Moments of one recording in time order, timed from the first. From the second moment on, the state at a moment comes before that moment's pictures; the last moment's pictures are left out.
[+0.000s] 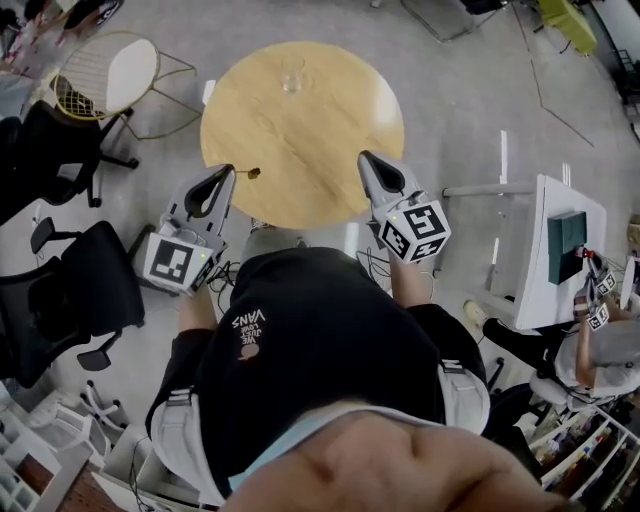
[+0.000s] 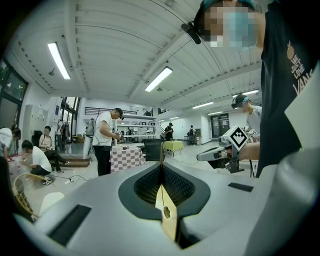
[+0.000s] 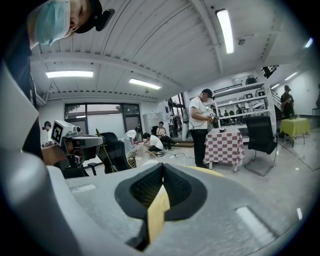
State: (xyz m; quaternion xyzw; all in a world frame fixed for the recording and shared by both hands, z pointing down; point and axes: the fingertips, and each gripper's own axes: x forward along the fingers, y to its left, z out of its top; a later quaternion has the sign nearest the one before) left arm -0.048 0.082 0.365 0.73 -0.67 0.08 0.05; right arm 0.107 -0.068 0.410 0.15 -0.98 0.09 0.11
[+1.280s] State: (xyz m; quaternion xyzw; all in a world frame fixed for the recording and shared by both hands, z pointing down) left arm -0.155 -0.040 0.367 0.87 -0.49 0.09 0.01; right arm 0.044 -0.093 0.415 0.35 -0.92 0.13 0.10
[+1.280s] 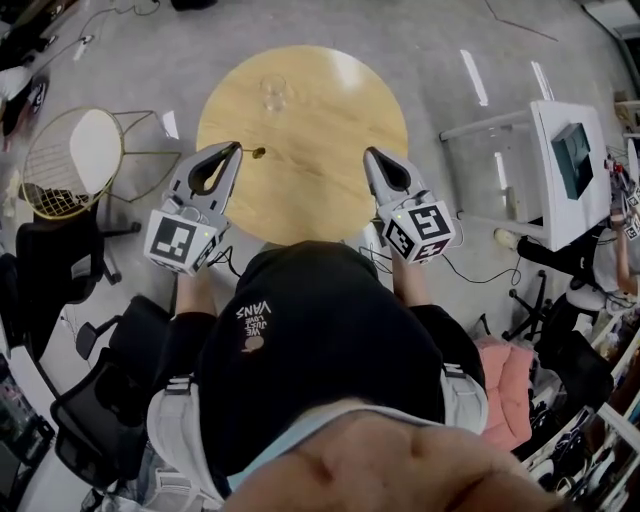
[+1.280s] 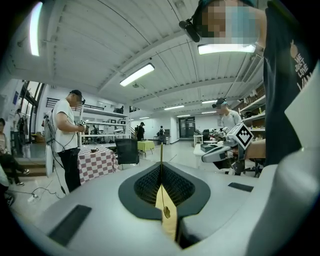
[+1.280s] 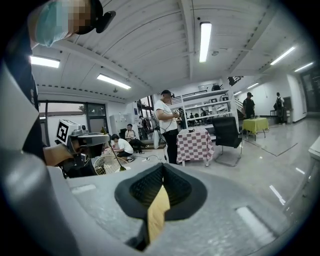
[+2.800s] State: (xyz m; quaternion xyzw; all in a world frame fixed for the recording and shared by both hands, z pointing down) left arm -0.162 -0.180 0.401 0.90 -0.42 0.12 -0.02; right arm 0.056 -0.109 0.440 0.43 -0.88 0.16 0.12
